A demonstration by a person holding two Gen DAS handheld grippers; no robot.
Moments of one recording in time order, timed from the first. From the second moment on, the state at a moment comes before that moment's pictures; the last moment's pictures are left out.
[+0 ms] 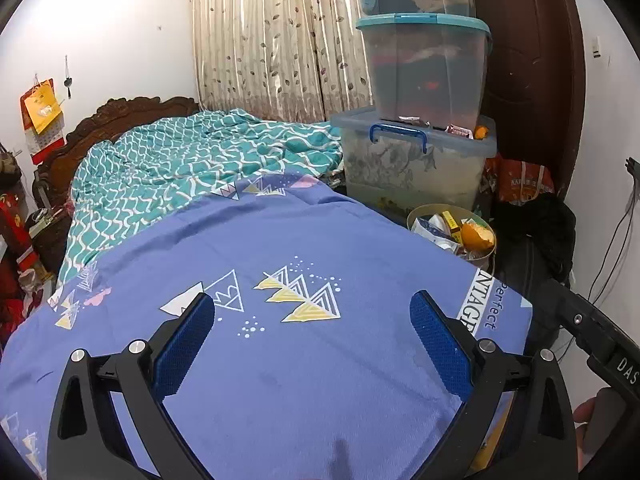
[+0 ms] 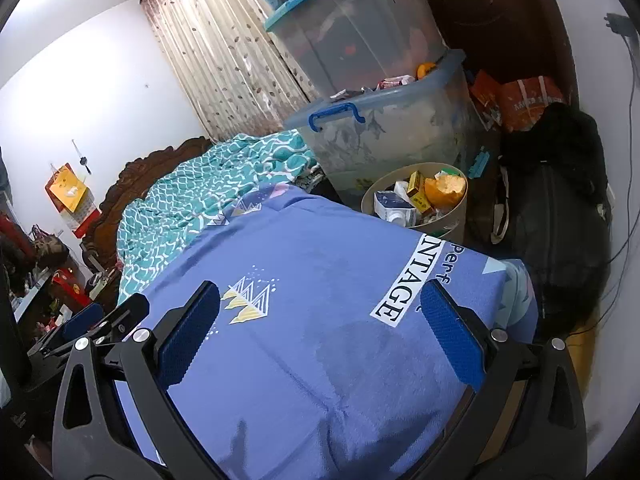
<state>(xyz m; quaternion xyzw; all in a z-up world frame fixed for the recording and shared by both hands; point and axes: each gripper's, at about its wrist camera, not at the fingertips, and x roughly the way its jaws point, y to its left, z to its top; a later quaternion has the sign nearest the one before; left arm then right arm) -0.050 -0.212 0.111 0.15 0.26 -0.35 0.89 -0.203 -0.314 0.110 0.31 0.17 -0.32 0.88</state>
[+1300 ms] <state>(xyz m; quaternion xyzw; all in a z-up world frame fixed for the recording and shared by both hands) -0.065 -0.194 0.111 0.15 0.25 -0.35 0.89 -0.214 -0.295 0.108 0.31 0.16 -0.32 0.88</state>
